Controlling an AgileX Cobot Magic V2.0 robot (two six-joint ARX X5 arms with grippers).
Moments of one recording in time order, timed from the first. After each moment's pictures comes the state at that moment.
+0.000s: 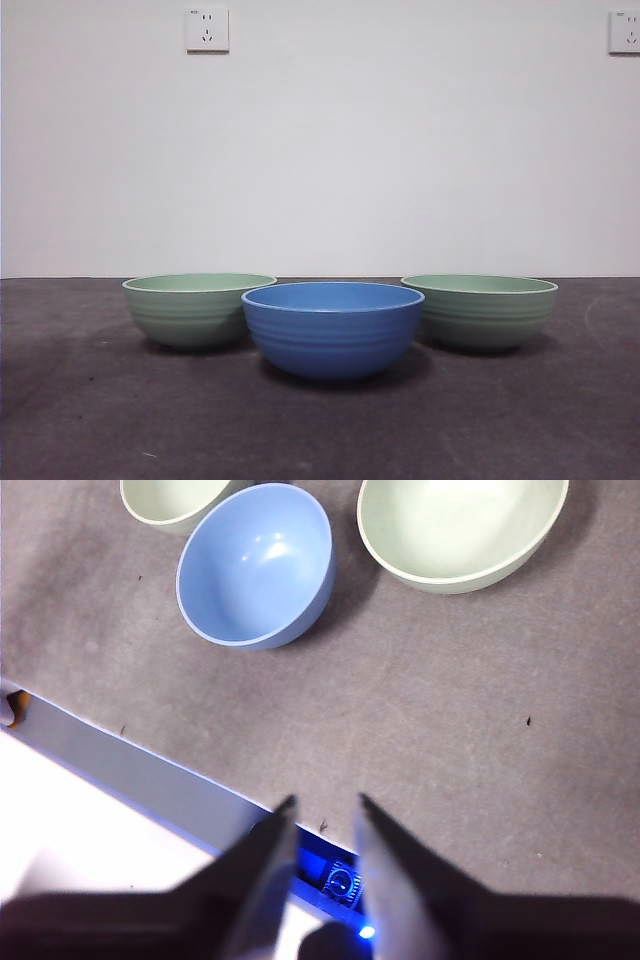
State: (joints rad) left arm 0.00 0.54 0.77 -0.98 0.69 0.07; right arm 0.11 0.76 0.97 -1.19 -0.47 -0.11
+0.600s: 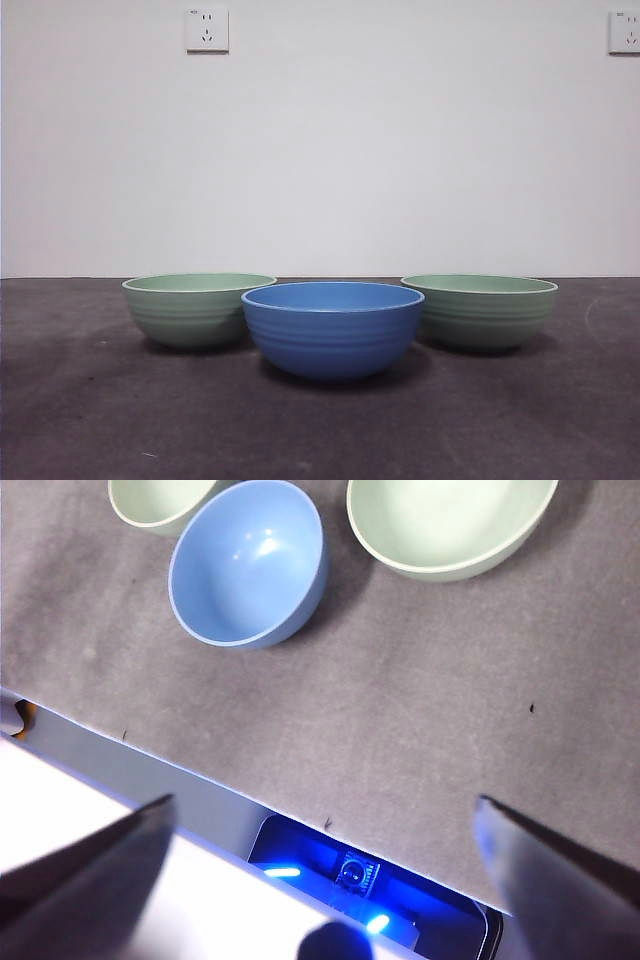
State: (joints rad) left arm 0.00 0.54 0.77 -0.97 0.69 0.06; right arm 0.11 0.80 0.97 -1.18 -0.47 -0.07
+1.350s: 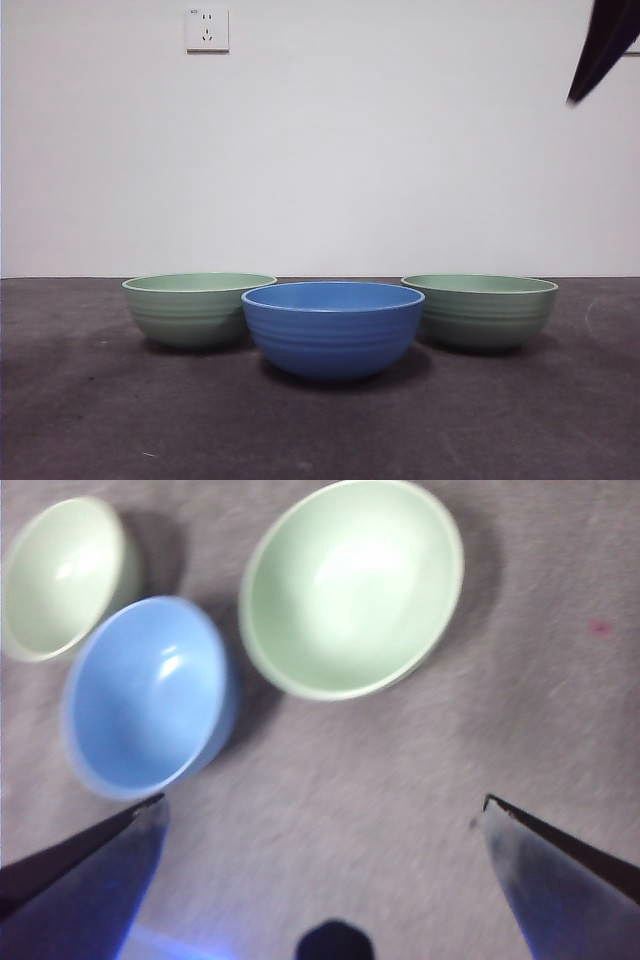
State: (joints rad) left arm 0.00 0.54 0.77 -0.97 0.68 0.05; right arm 0.11 1.10 0.97 -0.85 -0.37 0.08
